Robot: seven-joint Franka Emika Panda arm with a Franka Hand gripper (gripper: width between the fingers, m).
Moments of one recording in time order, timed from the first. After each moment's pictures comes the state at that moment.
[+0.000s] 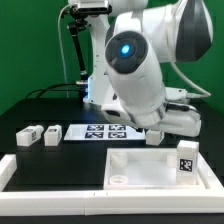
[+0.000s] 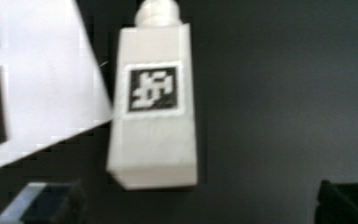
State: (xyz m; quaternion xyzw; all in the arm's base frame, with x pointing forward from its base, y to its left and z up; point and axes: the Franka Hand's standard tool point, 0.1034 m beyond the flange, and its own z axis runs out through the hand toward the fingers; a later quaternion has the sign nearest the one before) arm 0.408 0.100 0.022 -0.89 0.21 0.39 0.08
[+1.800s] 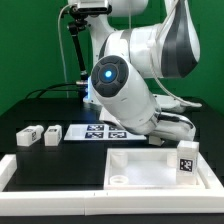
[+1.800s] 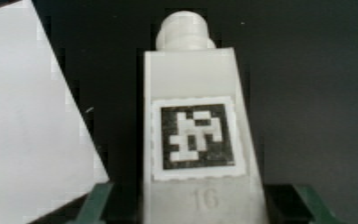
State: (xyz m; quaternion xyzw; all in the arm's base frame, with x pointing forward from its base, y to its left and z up) arm 0.381 0.099 0.007 -0.87 0.24 0.41 0.11
